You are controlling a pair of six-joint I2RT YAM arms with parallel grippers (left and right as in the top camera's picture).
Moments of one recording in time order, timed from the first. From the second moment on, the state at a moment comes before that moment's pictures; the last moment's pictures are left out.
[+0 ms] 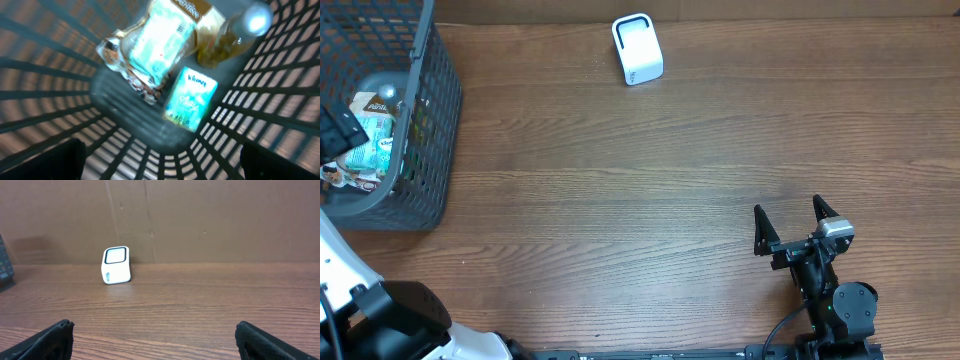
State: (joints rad) left arm 0.66 1.75 1.89 -1.25 0.04 0.06; right arm 0.11 0.01 0.02 -0.03 -0.09 0.10
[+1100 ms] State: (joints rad) left arm 0.66 1.97 1.69 -1.04 0.24 0.23; right arm 0.11 0.01 0.02 -0.03 -0.09 0.10
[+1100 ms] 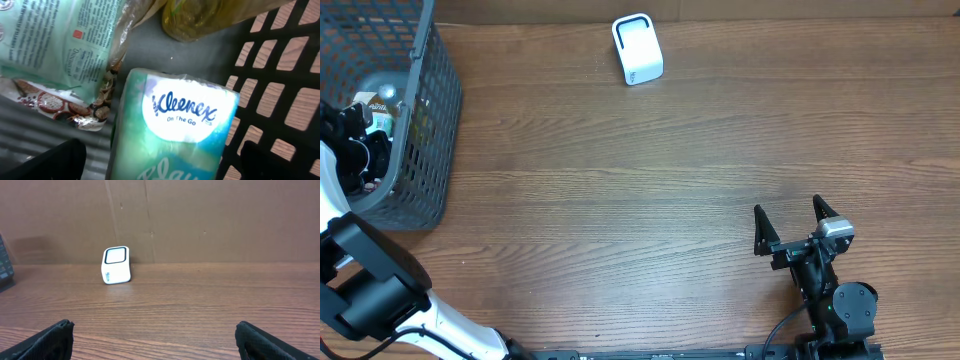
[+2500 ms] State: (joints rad) left arm 0.66 2.02 1.66 -1.00 0.15 0.23; right arm 0.11 0.01 0.02 -0.03 -0.09 0.10
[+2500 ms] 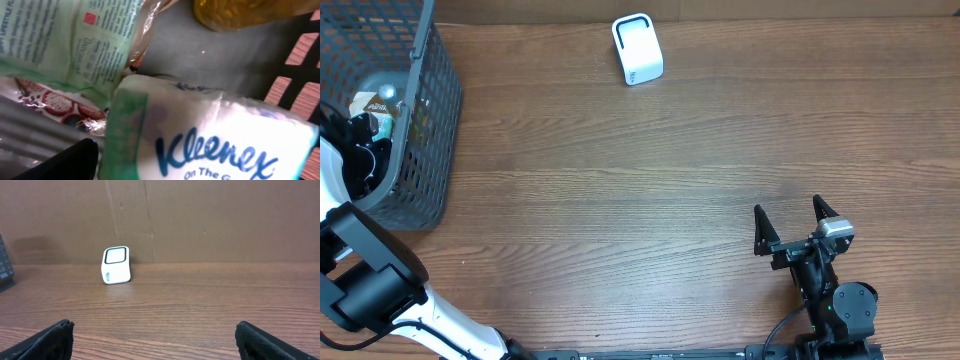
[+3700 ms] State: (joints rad) left arm 0.64 2.02 1.66 -0.99 0.13 0.20; right arm 0.11 0.01 0.02 -0.03 -0.09 0.10
